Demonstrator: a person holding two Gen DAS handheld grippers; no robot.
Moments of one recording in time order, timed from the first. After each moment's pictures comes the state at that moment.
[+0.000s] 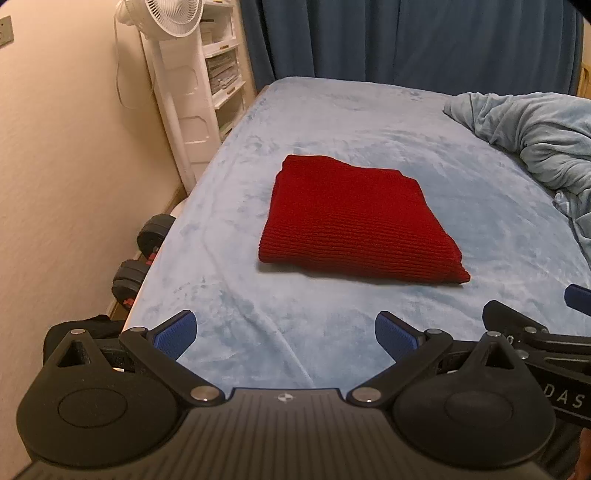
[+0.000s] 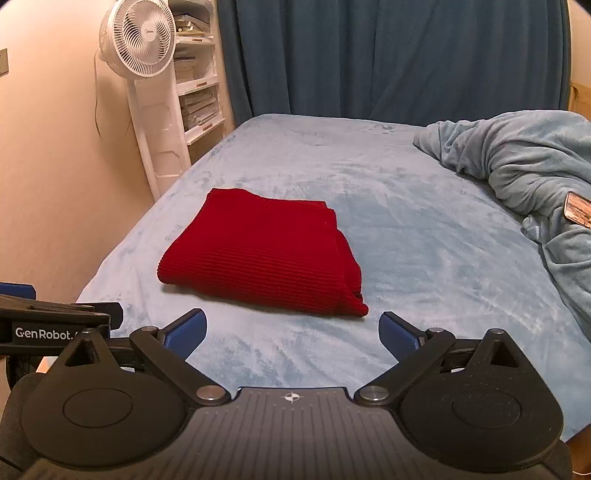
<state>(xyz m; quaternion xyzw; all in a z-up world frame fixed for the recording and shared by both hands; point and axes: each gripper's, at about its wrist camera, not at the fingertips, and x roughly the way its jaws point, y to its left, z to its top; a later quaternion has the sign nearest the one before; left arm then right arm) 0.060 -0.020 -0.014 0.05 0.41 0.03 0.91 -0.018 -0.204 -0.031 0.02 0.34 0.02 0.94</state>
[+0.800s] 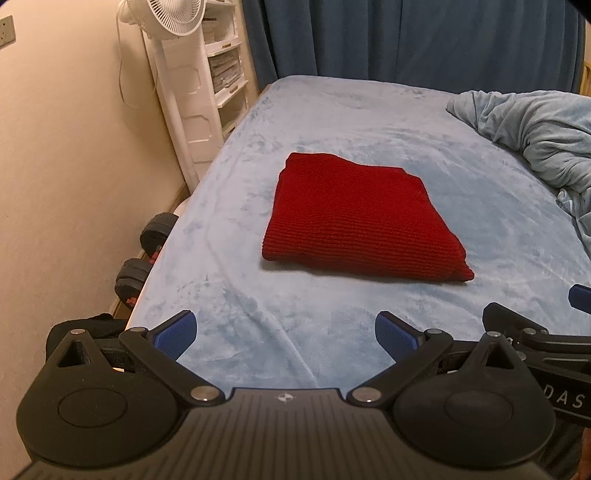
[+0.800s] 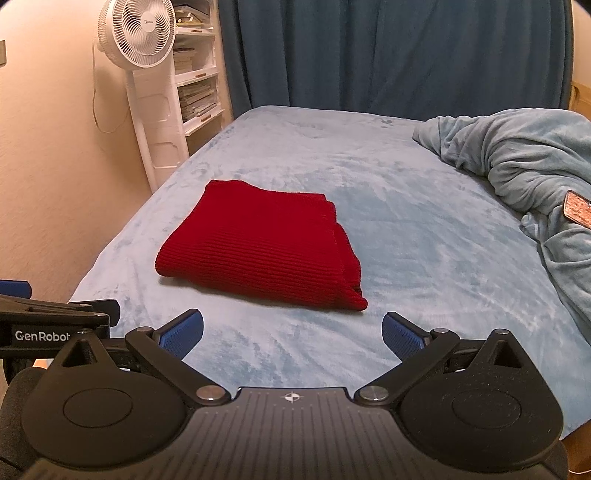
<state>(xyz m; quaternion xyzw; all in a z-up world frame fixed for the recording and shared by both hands) 0.059 -0.017 -0.017 0.06 0.41 0.03 0.91 -0.015 -0.202 -0.033 0.01 0.35 0.02 0.94</state>
